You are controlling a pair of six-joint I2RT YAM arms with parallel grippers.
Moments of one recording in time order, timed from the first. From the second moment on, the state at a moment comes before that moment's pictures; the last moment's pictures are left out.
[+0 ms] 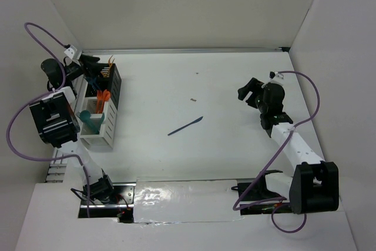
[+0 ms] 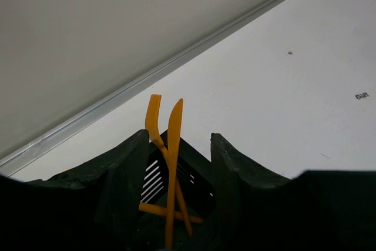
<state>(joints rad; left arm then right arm) 0.48 2.00 1.28 0.83 1.21 -0.06 0.05 1.14 0.65 0.12 -0.02 0.51</state>
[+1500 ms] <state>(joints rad) -0.74 2.01 1.50 -0.71 0.23 0.28 0.04 0.69 0.56 -0.25 -0.04 0.56</state>
